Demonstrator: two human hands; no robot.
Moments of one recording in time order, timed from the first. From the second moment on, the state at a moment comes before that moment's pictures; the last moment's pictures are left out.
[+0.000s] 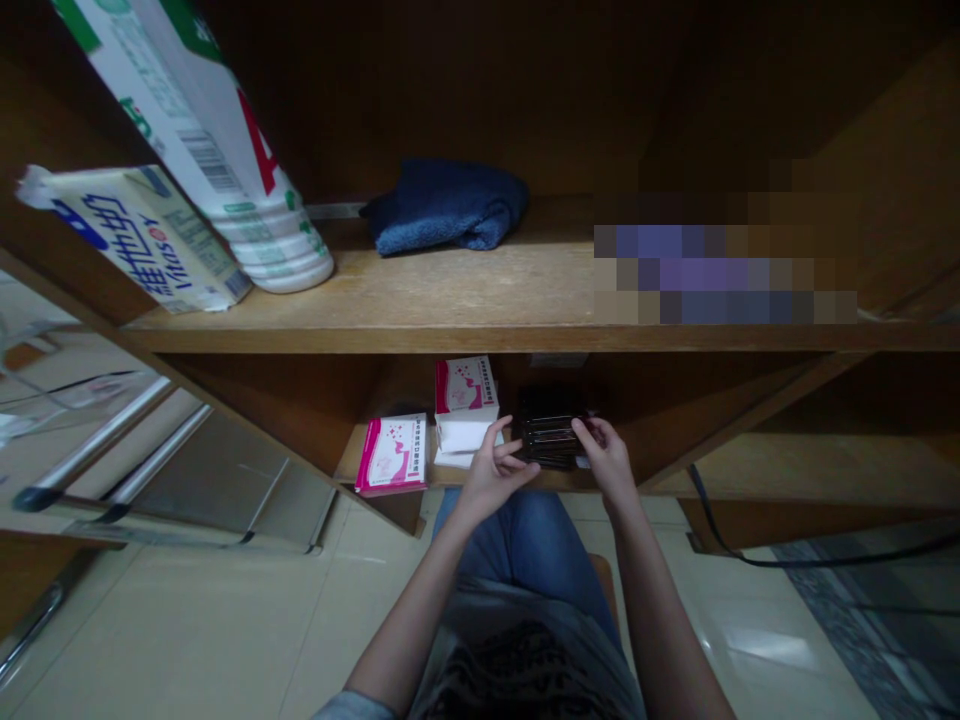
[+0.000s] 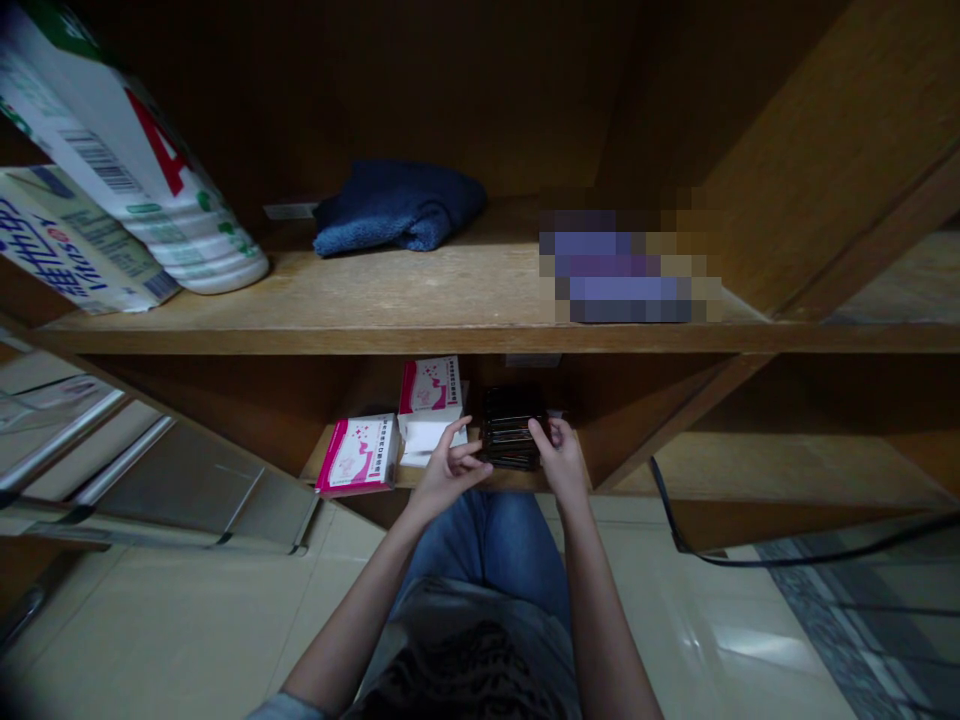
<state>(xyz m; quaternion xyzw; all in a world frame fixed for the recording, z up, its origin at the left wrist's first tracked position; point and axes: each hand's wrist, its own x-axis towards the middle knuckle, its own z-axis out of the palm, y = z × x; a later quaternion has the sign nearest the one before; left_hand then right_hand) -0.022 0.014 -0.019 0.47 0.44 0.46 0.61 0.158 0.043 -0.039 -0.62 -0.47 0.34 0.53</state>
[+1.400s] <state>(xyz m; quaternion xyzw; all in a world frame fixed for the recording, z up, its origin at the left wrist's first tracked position) -0.060 0.004 0.019 0.66 0.38 0.55 0.35 0.112 0.012 0.015 -0.37 -0.68 0.37 0.52</state>
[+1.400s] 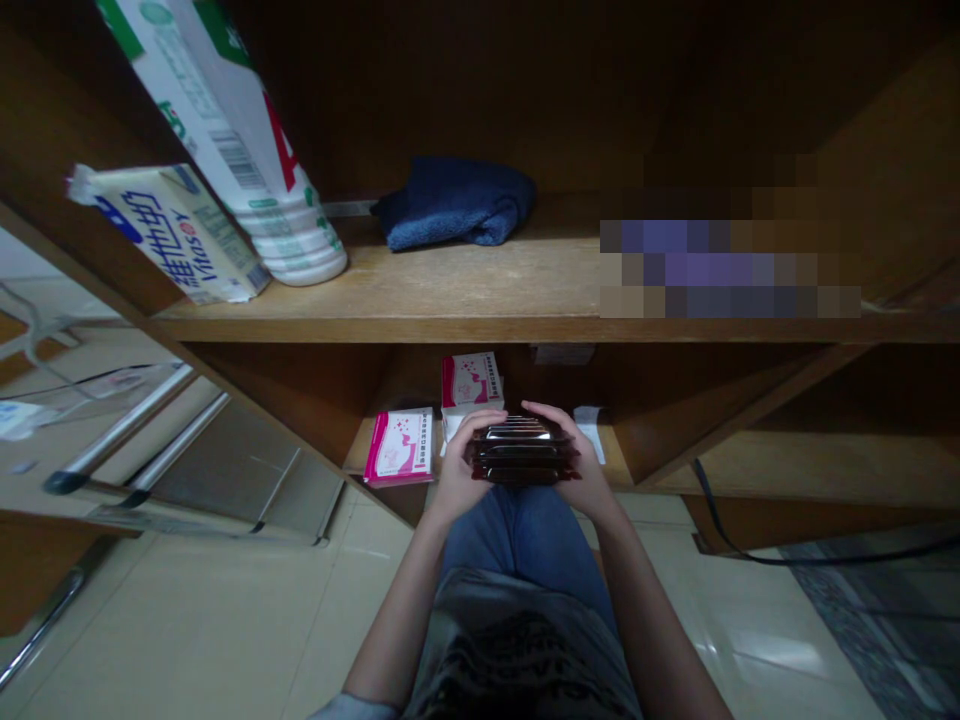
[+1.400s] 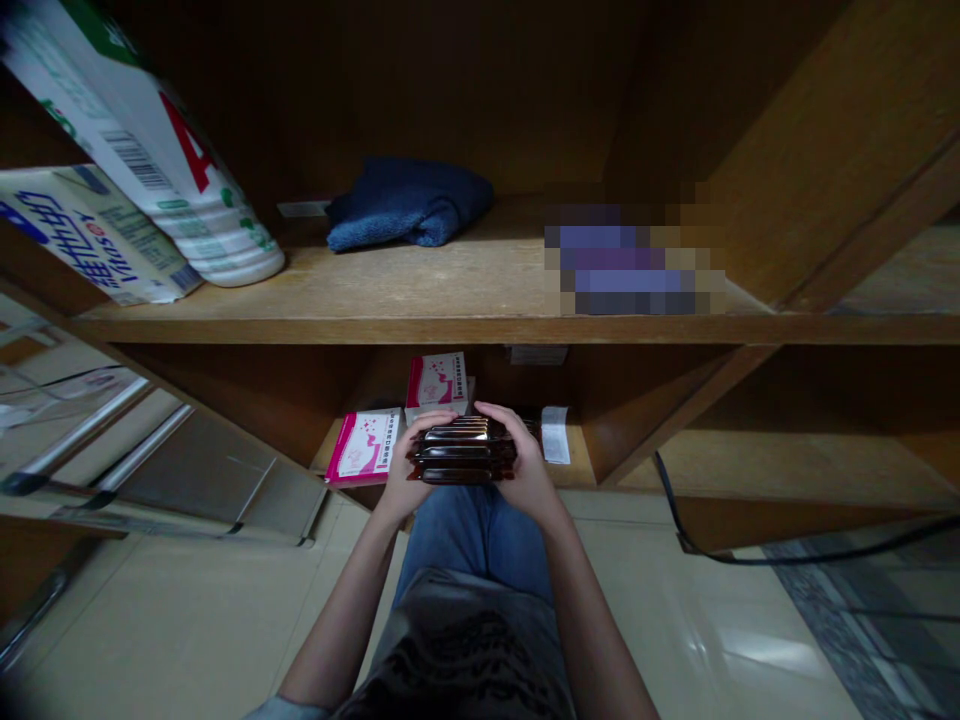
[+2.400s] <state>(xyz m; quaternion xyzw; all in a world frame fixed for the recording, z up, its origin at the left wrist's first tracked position) -0.063 0.008 0.022 0.54 0.48 0.47 0.51 0.104 0.014 0.000 -0.36 -0.47 0.65 0.47</state>
